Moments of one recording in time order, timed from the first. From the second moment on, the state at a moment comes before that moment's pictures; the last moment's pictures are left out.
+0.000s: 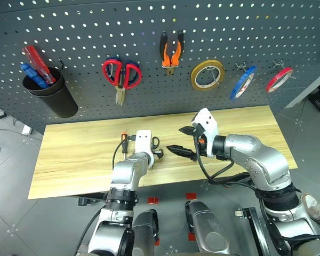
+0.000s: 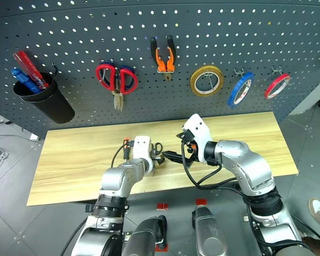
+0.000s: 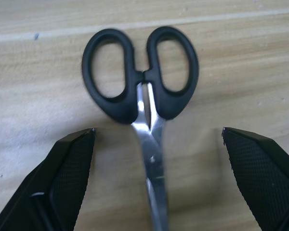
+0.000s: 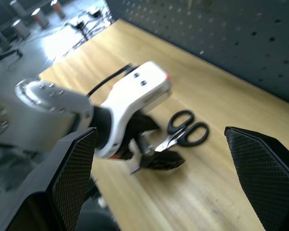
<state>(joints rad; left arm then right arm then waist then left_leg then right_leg) -0.50 0.00 0.02 0.22 -0.16 0.91 0.08 -0.53 -0.39 0.19 -0.35 0.40 0.94 0.68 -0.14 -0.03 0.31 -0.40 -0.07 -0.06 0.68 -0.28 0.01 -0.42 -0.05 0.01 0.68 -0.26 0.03</state>
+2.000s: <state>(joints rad) 0.00 0.21 -0.06 -0.52 0.02 0.53 0.00 -0.60 -0.63 0.22 -0.10 0.23 0.38 1.01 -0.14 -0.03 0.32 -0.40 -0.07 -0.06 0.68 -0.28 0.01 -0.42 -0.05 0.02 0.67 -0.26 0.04</state>
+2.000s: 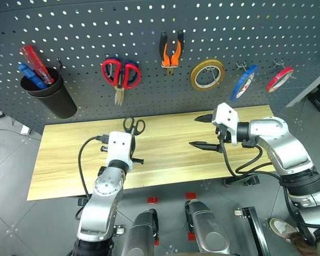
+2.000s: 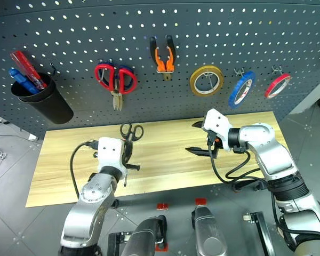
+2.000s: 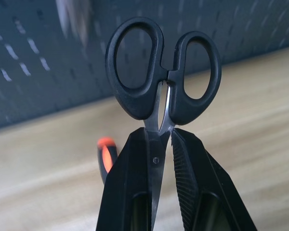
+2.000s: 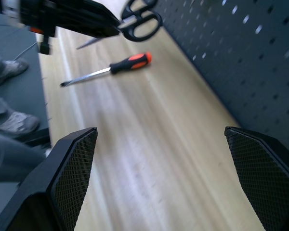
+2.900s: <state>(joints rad) -0.21 0.21 0.02 -0.57 0.09 0.45 -0.01 -0.67 -0.58 0.21 -0.06 0.21 0.32 0.96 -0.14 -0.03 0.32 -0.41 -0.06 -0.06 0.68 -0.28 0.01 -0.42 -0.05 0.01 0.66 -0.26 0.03</state>
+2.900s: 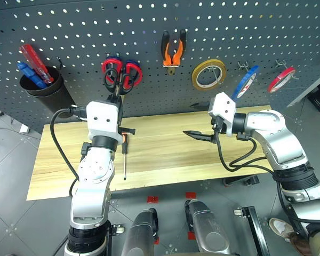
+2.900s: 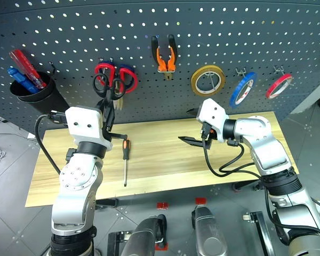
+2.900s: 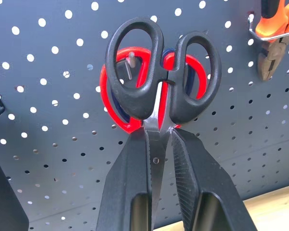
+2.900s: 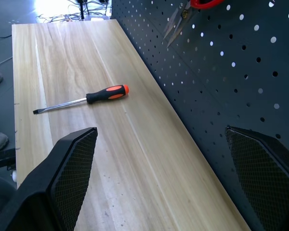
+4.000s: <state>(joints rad) -0.24 0.12 0.07 -0.46 0.02 0.51 -0.03 -0.74 -0.39 0.08 -0.12 0.36 0.40 0.83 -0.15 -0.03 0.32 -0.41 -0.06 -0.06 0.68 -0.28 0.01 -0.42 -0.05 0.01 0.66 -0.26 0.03</state>
